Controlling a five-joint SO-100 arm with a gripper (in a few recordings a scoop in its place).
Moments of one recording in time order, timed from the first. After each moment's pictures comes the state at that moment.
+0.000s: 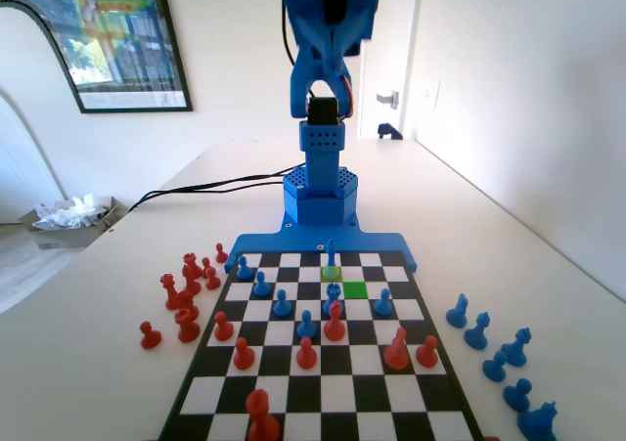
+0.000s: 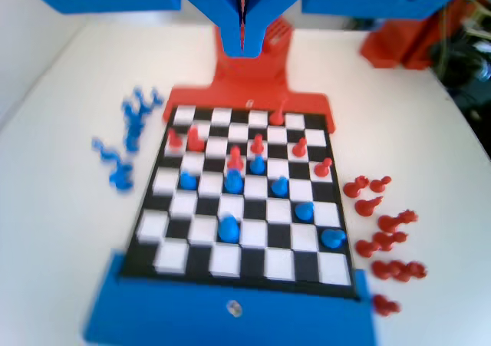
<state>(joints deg) -0.3 130.4 117.4 80.0 -97.1</state>
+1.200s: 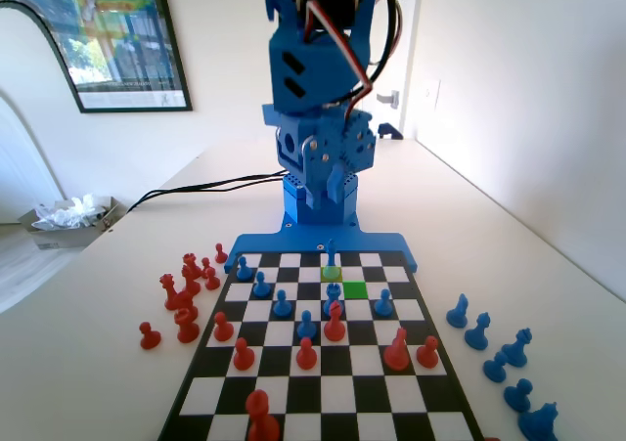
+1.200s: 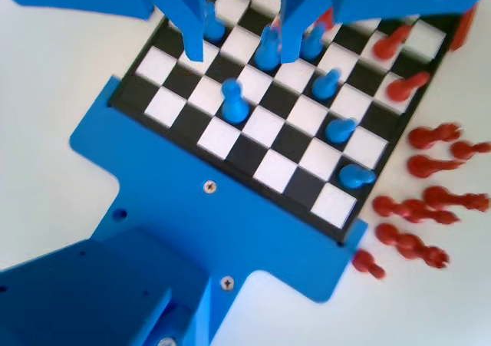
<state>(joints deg) -0.4 110.7 129.2 73.8 -120.2</state>
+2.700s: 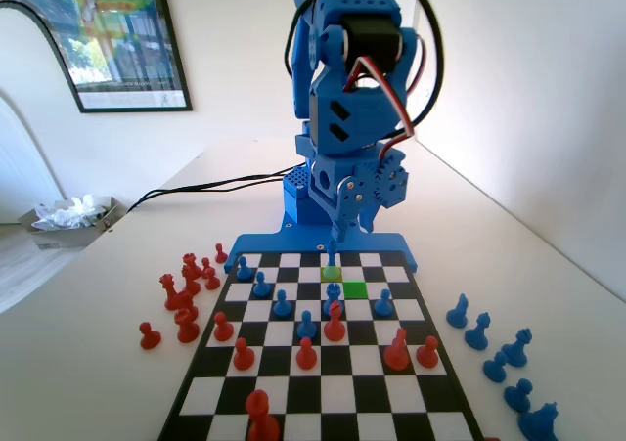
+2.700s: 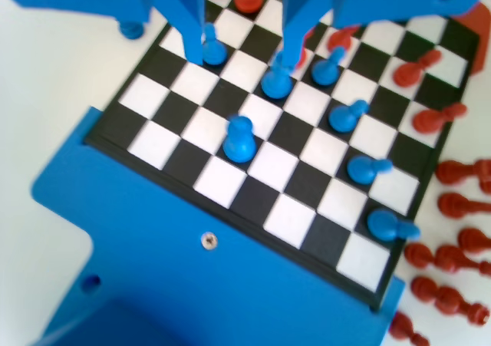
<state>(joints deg) -5.5 101.7 131.0 58.5 -113.4</state>
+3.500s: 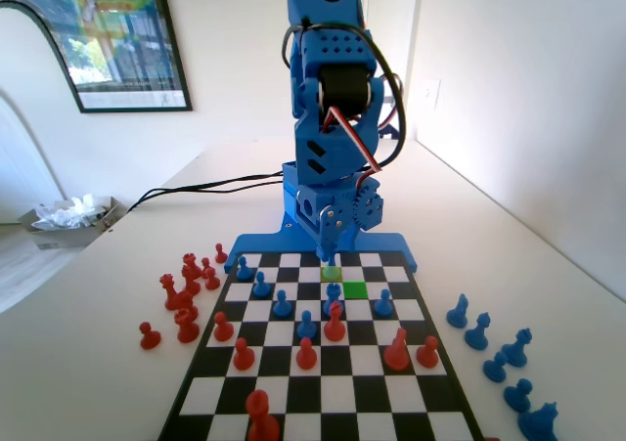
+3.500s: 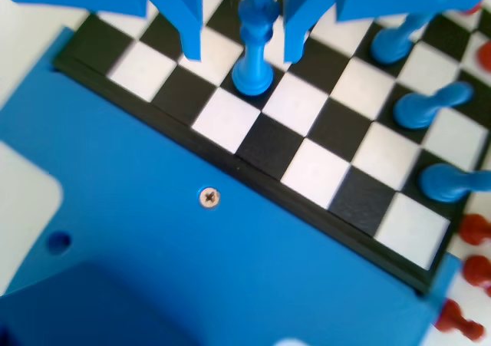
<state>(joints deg) -4.7 100.5 145.3 44.2 -116.7</state>
